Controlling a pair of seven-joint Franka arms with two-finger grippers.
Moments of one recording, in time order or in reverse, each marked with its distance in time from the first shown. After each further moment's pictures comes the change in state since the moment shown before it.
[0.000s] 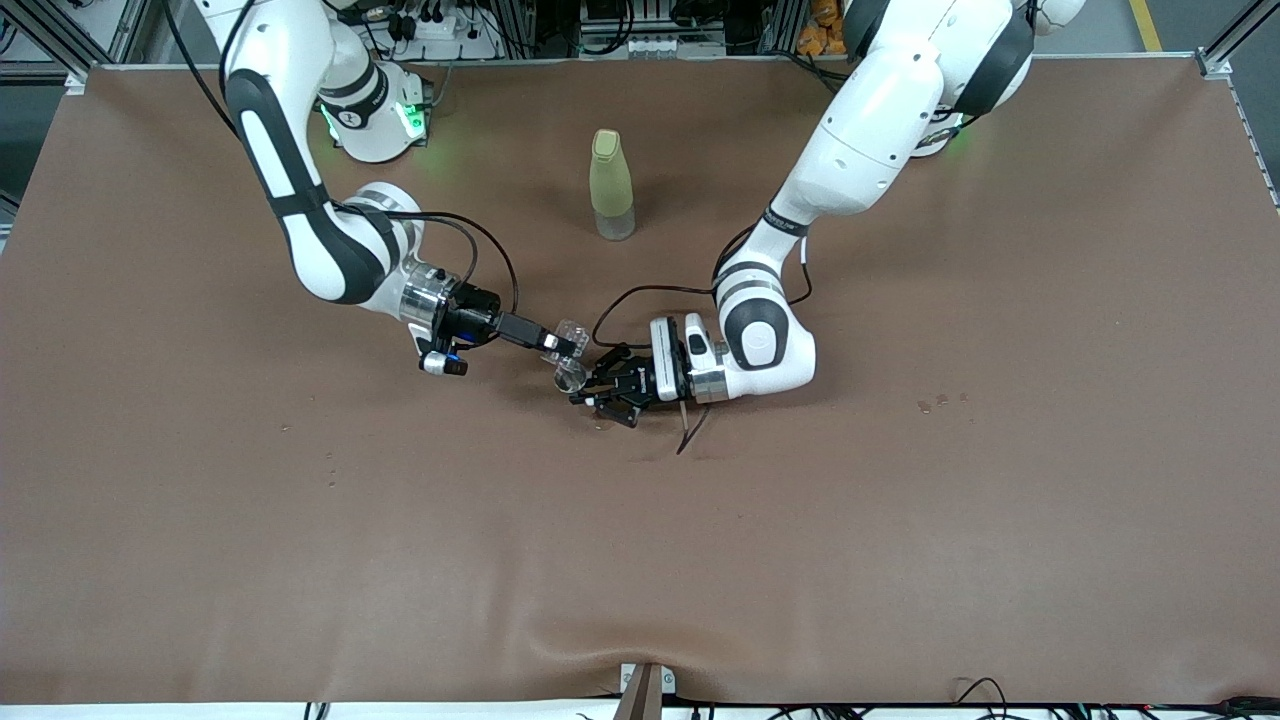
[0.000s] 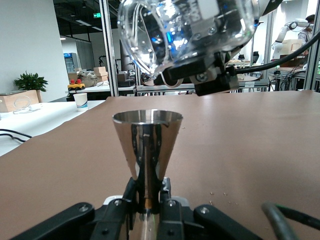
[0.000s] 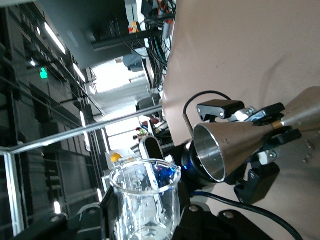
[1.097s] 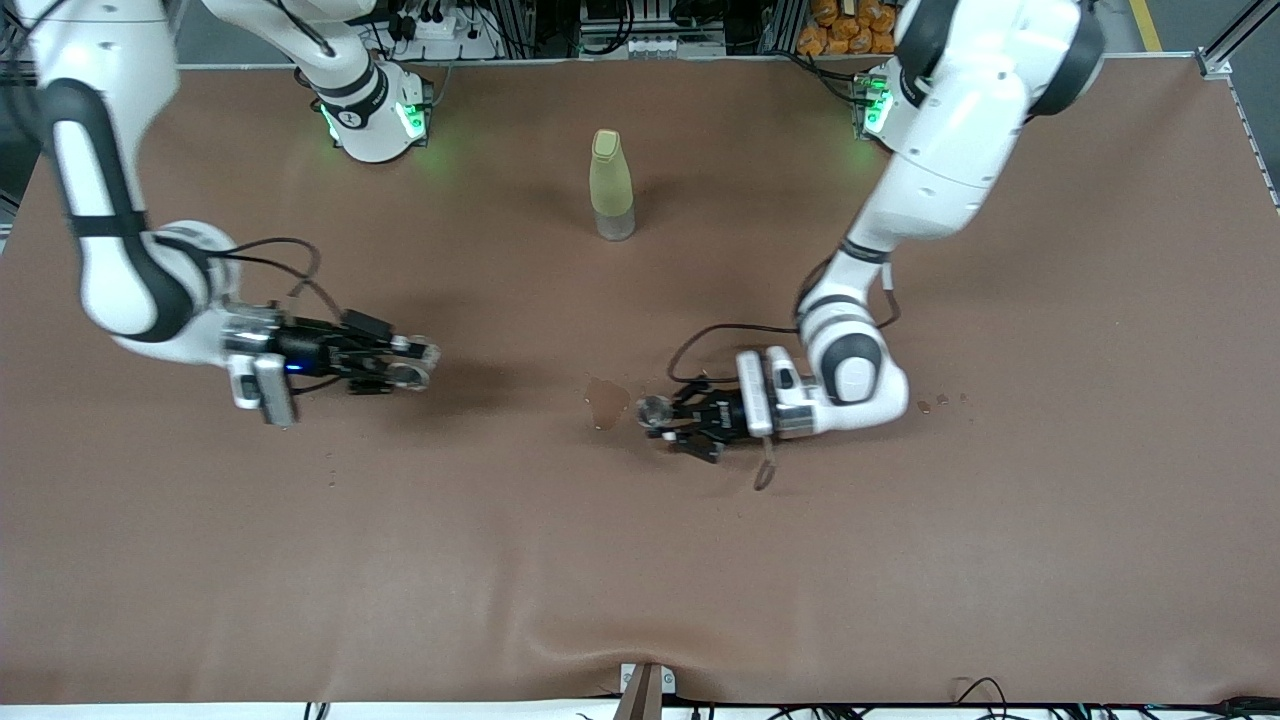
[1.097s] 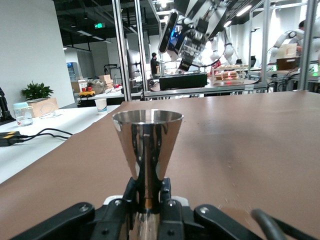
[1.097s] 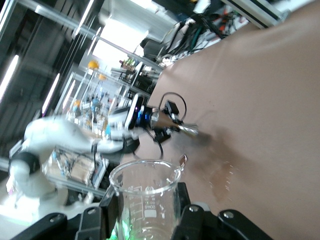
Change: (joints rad) left arm 0.280 -0.087 0.008 -0.141 0.226 -0.227 0.004; right arm -0.538 0.007 -0.014 0.115 -0.732 -0.394 -0.587
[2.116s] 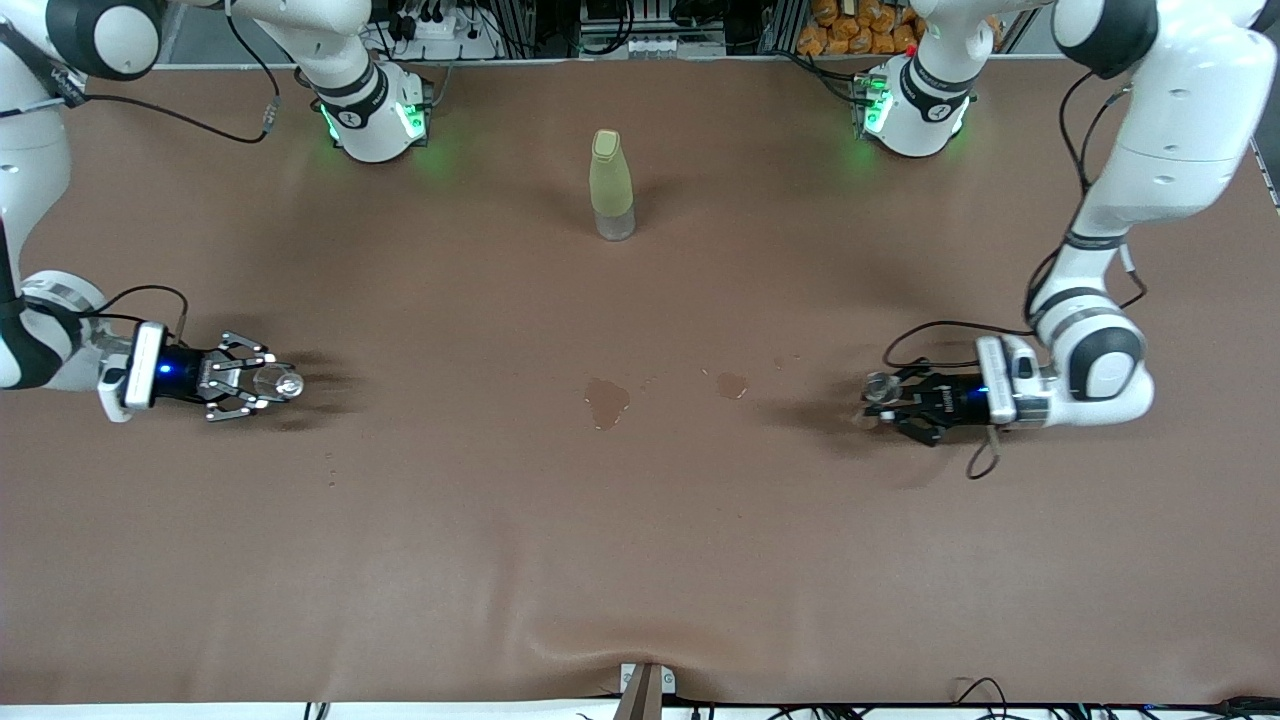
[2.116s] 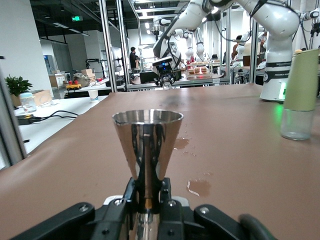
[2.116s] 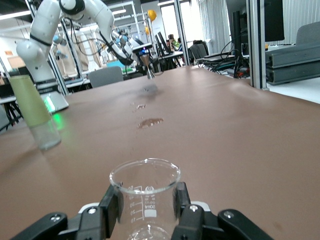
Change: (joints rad) left arm 0.537 -0.139 0.000 -0.187 0.519 -0.331 0.007; right arm -0.416 0.420 0.000 0.355 -0.299 -0.219 -1.000
